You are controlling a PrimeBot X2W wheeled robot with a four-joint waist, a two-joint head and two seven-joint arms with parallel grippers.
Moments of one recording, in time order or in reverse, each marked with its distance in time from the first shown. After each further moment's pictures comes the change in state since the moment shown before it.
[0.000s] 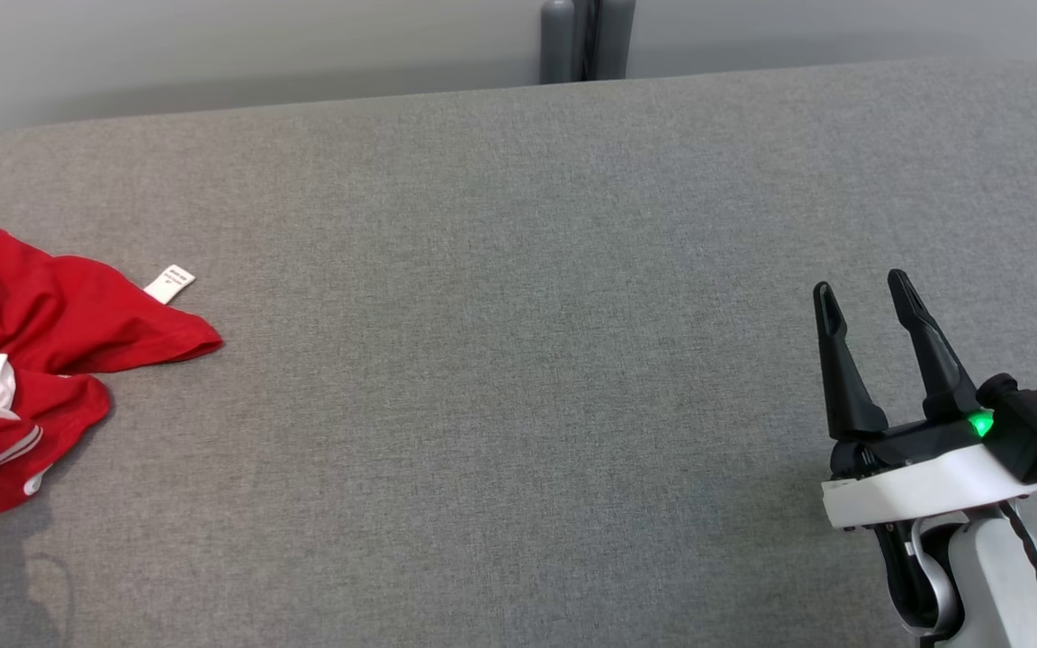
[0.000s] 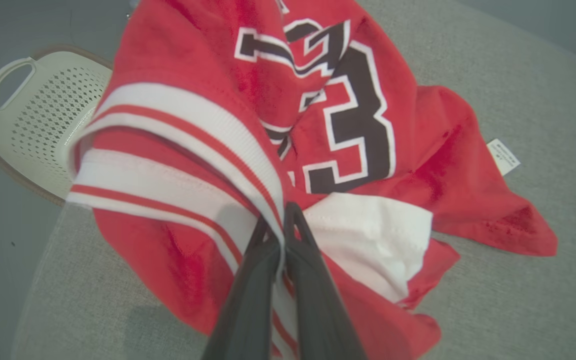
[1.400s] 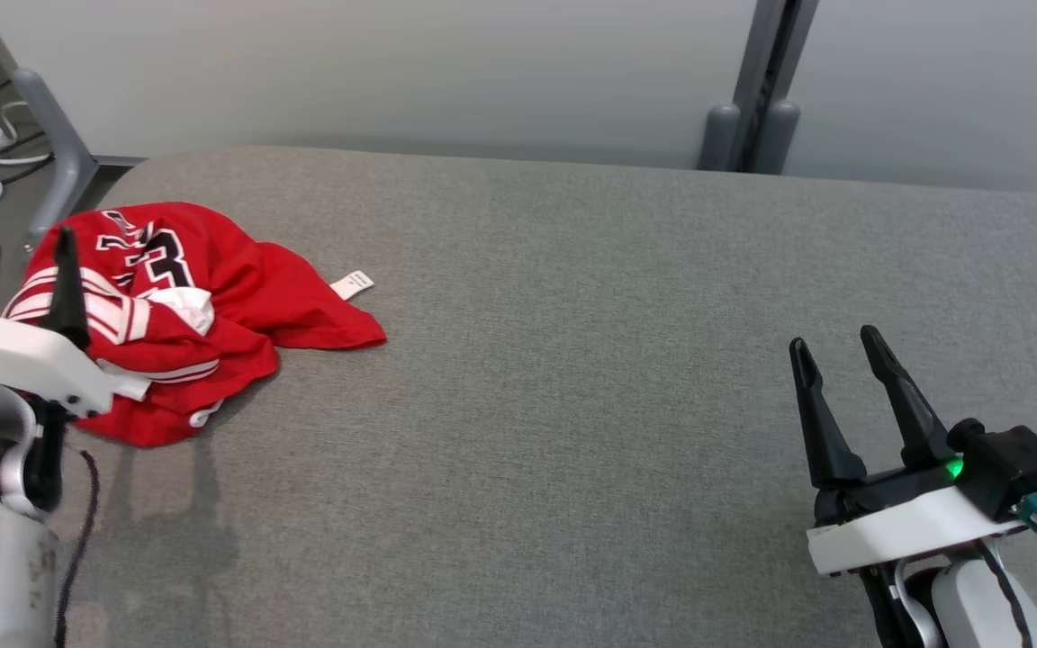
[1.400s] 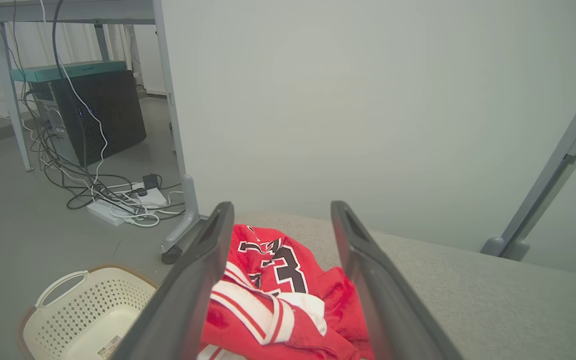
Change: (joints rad) left arm 0.222 -0.287 -0.015 -0.495 0.155 0.079 -0.571; right arm 0.077 0.003 0.031 0.023 0.002 0.000 0.000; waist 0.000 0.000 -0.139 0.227
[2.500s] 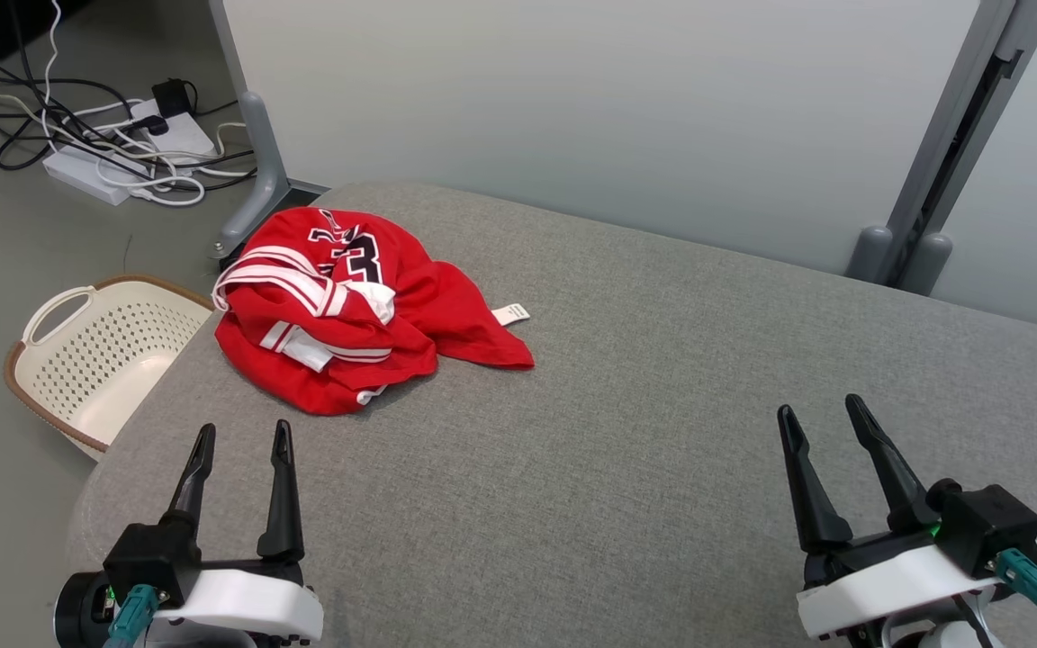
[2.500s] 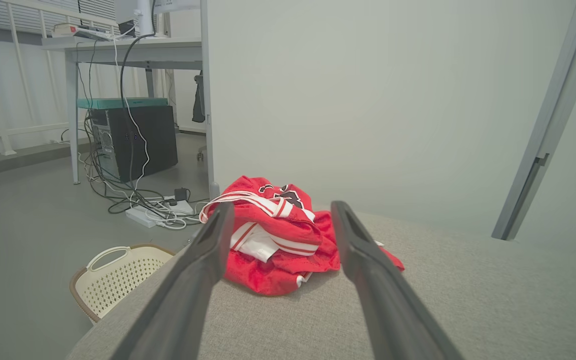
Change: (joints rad) left arm 0.468 -0.206 -0.148 -0.330 0.157 0.092 -0.230; right arm 0.091 0.026 -0.006 0.015 -0.017 0.000 0.000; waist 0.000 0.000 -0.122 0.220
